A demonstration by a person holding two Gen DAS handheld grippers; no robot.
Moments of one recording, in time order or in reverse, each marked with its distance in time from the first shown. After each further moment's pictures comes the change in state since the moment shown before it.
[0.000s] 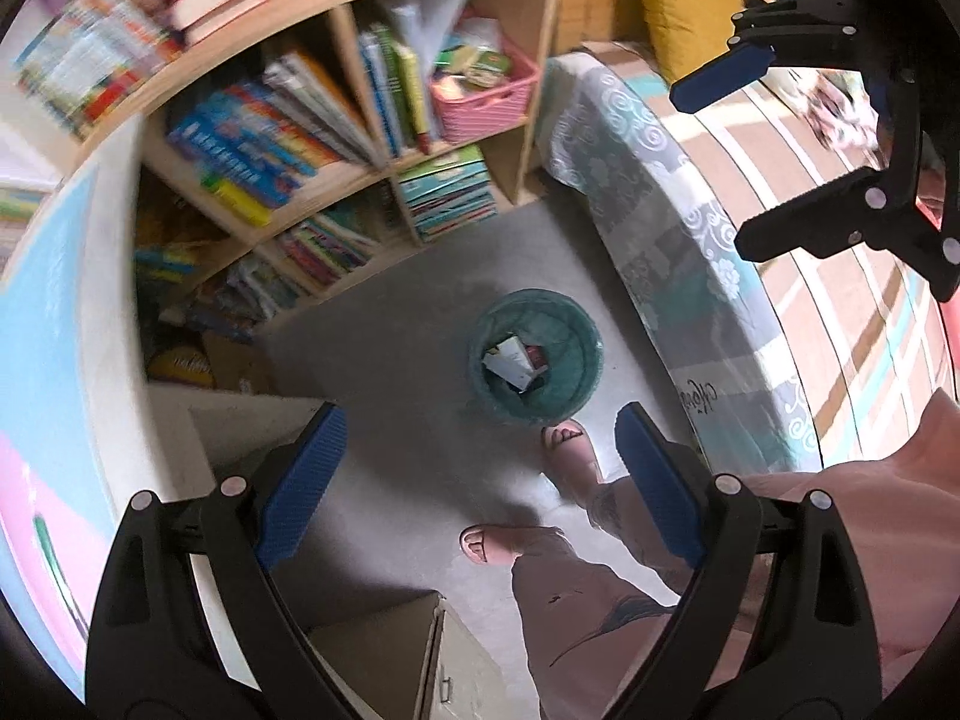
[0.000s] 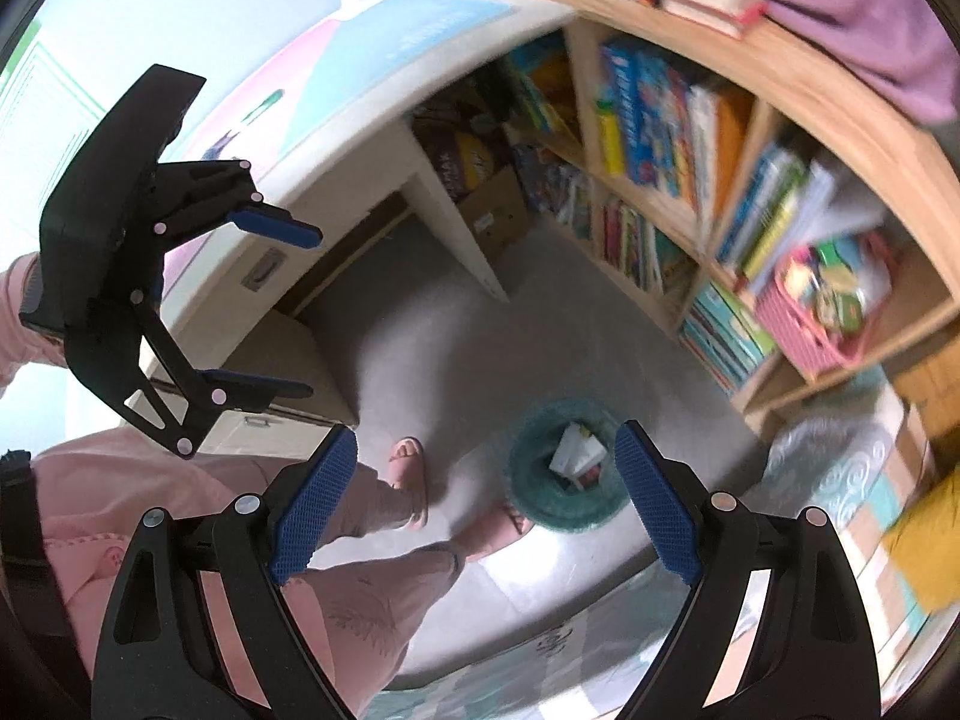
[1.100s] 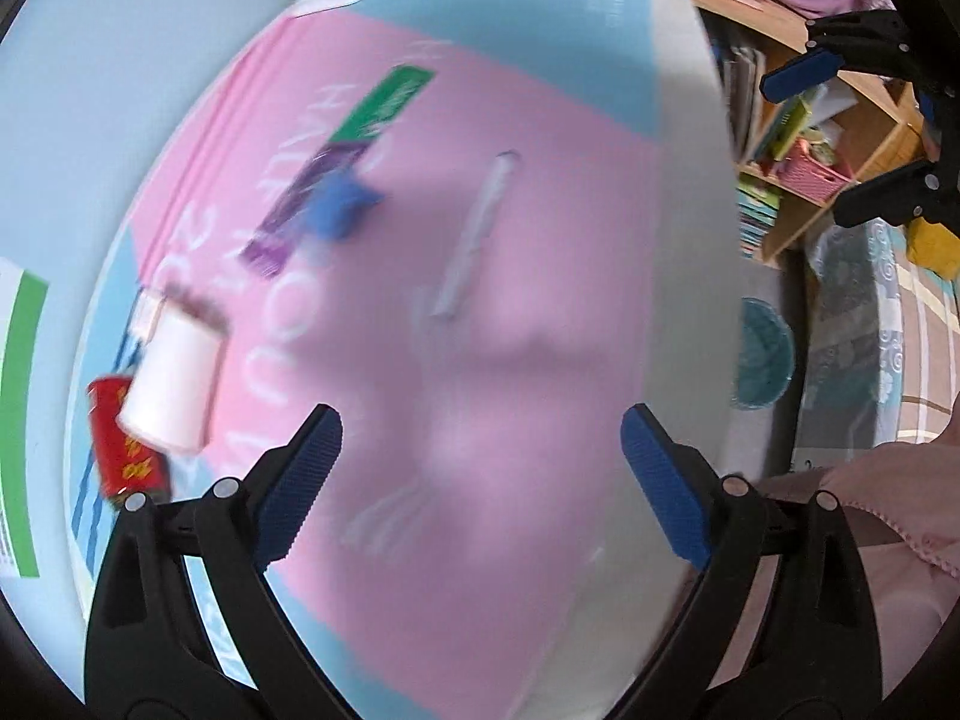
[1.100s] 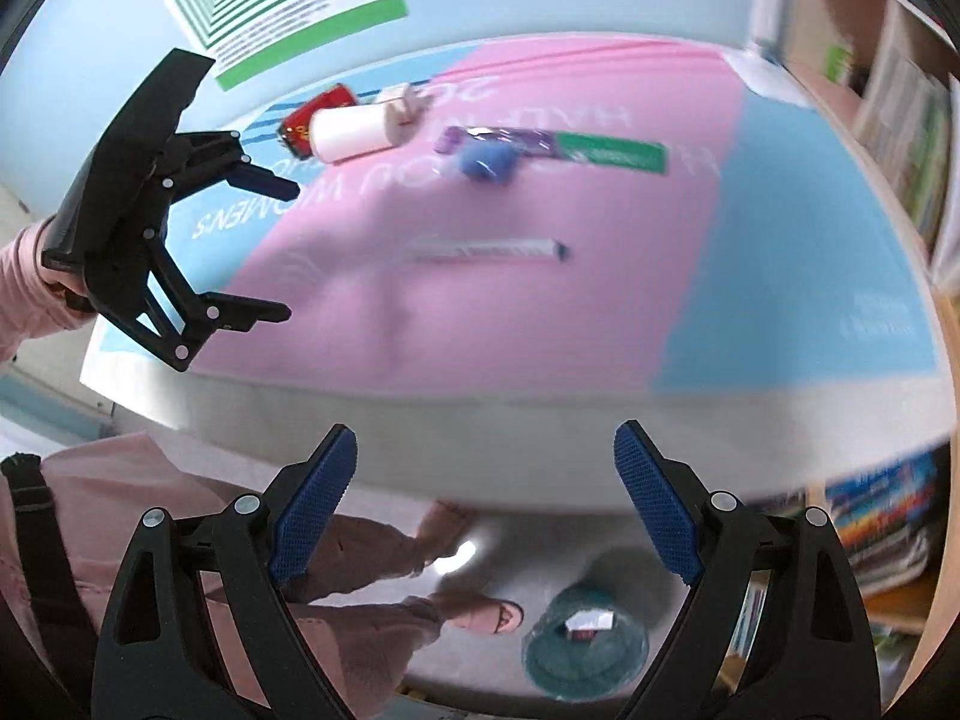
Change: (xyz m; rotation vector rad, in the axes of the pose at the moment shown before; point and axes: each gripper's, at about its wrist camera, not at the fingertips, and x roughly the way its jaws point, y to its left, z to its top) left arm -0.117 0.194 -0.302 -0.671 -0.014 0.319; right arm 0.113 0.310 0.193 -0.679 0.081 0.206
